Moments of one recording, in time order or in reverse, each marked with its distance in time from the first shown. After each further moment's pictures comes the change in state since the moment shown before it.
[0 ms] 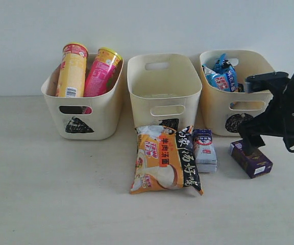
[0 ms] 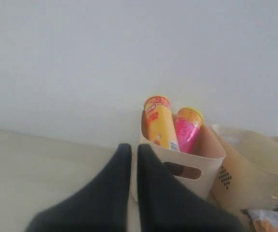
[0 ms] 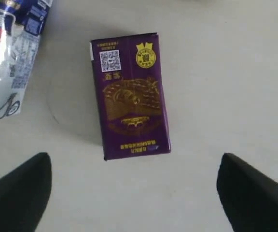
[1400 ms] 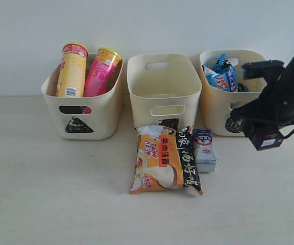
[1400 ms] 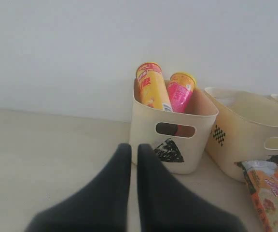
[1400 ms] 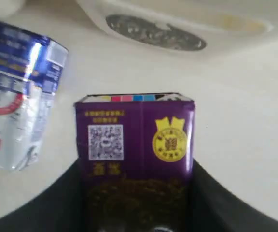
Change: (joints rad) left arm 0.012 -0.138 0.042 -0.009 0.195 0.069; right arm 0.001 0.008 -0.072 0.059 -0.053 -0.012
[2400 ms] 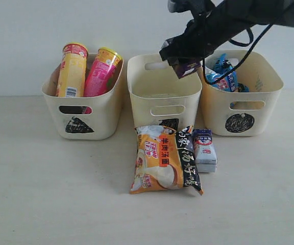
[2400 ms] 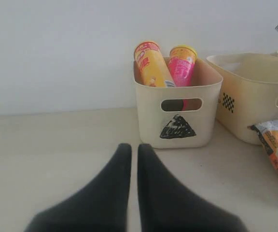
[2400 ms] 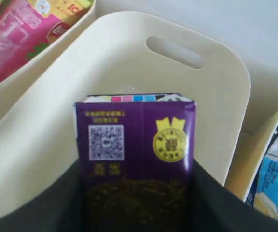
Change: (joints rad) left arm 0.000 0.000 0.000 0.000 0.061 0.182; right arm 0.198 0.239 -0.559 0.213 -0.135 -0.290
